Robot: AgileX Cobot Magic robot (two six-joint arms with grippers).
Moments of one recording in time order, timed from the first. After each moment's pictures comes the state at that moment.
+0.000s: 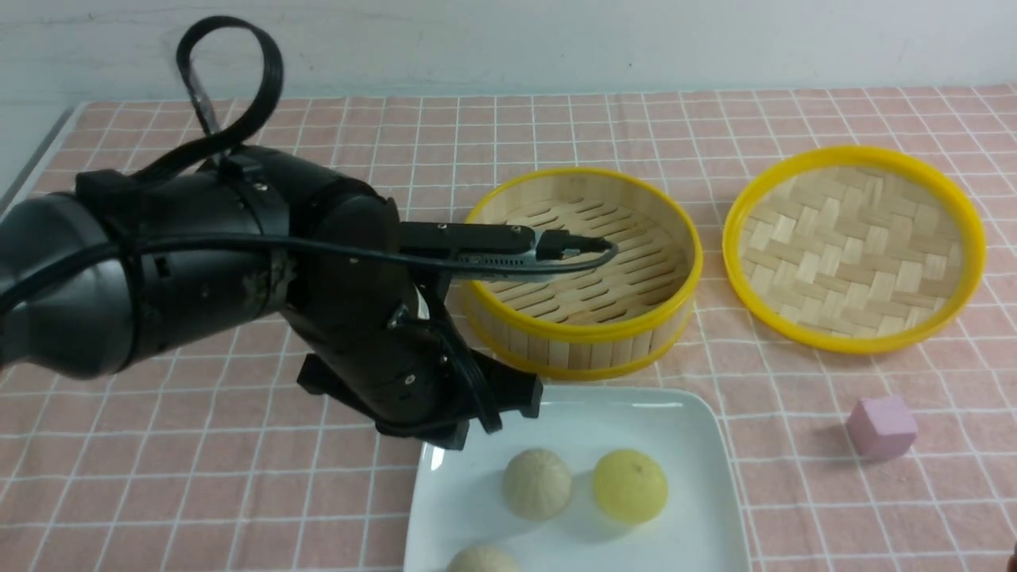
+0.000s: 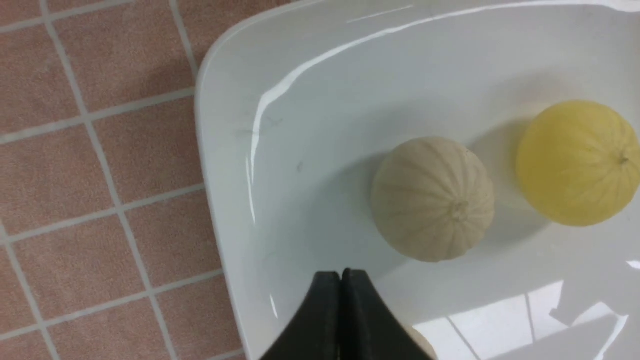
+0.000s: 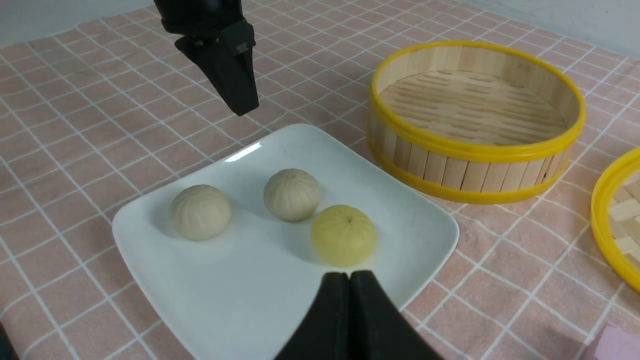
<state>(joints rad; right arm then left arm) 0.66 0.19 -0.36 0.23 0.57 -0.21 -0.66 1.57 -1.10 -0.06 0.80 -0.36</state>
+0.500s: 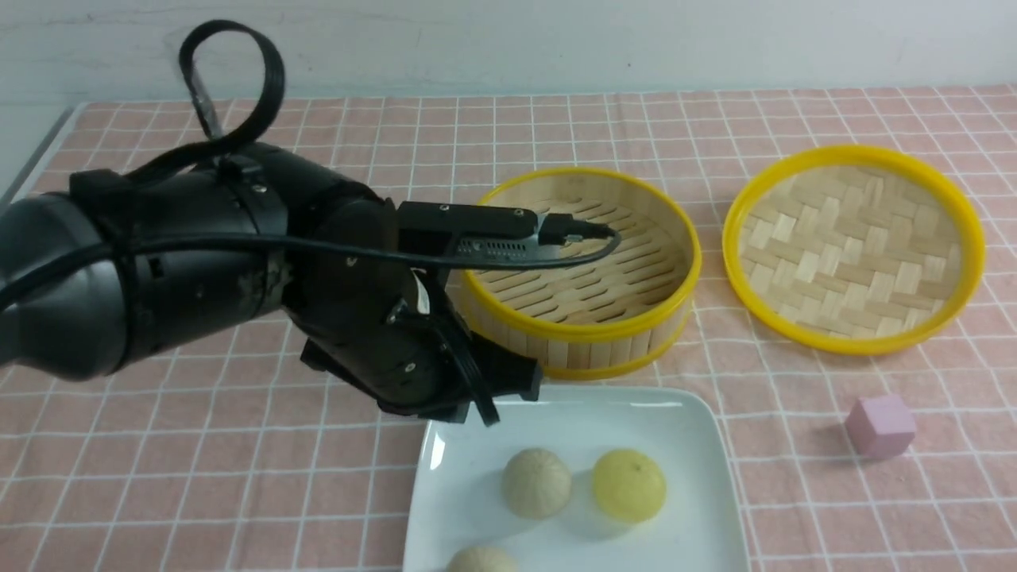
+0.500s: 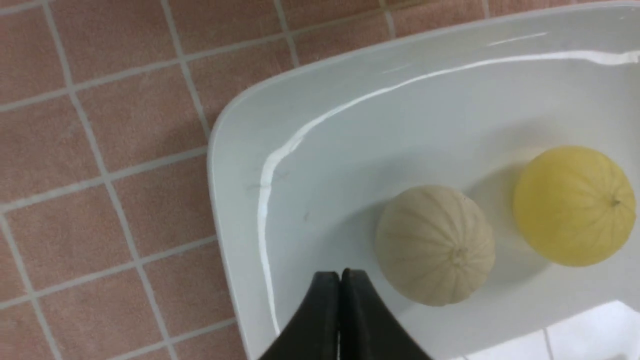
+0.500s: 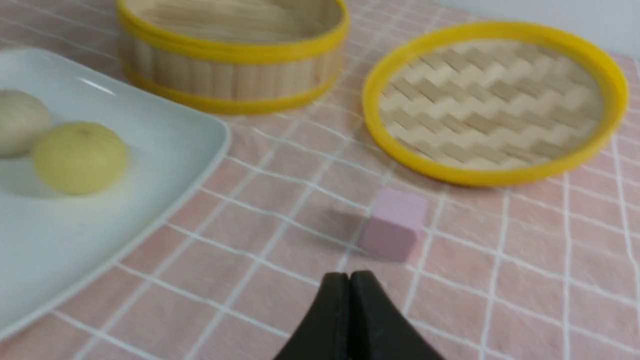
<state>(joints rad) 0.25 -0.01 -0.04 0.07 0.45 -0.21 -0.66 1.55 -1.10 0.01 0.74 -0.36</state>
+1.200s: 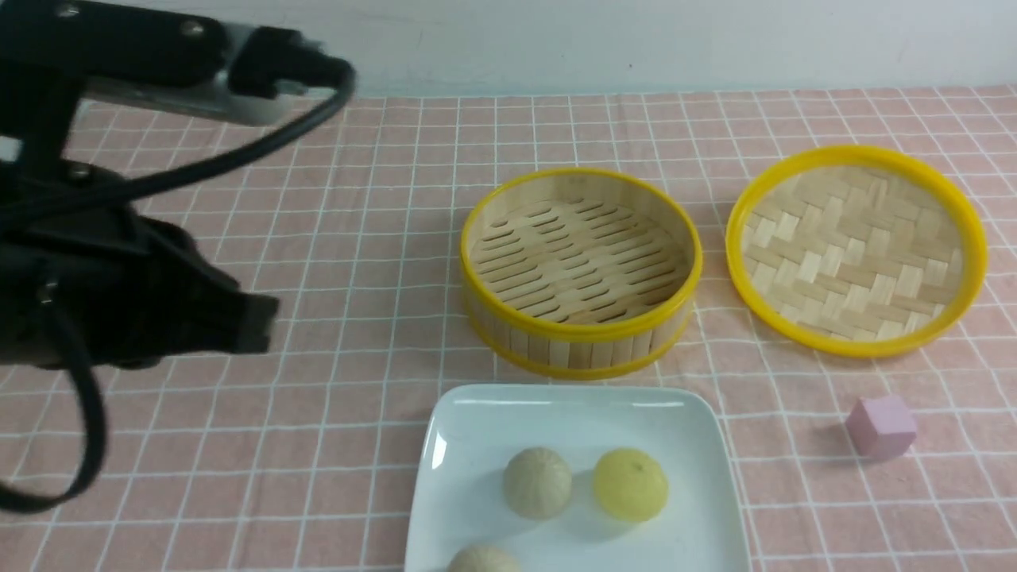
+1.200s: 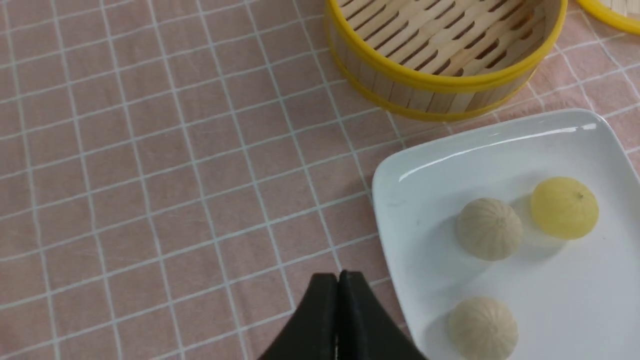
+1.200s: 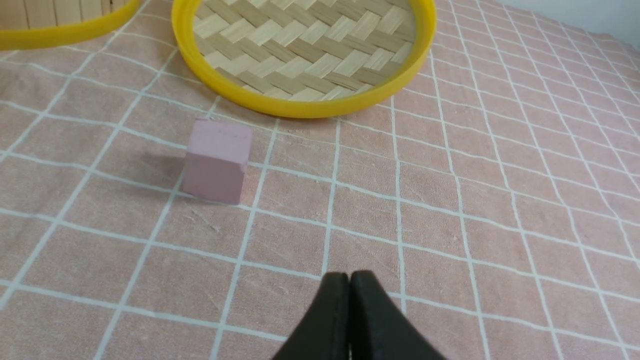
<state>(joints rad) -0.01 -0.01 0.01 -0.03 0.41 -0.21 -0.66 0.94 -1.10 0.24 1.03 -0.36</state>
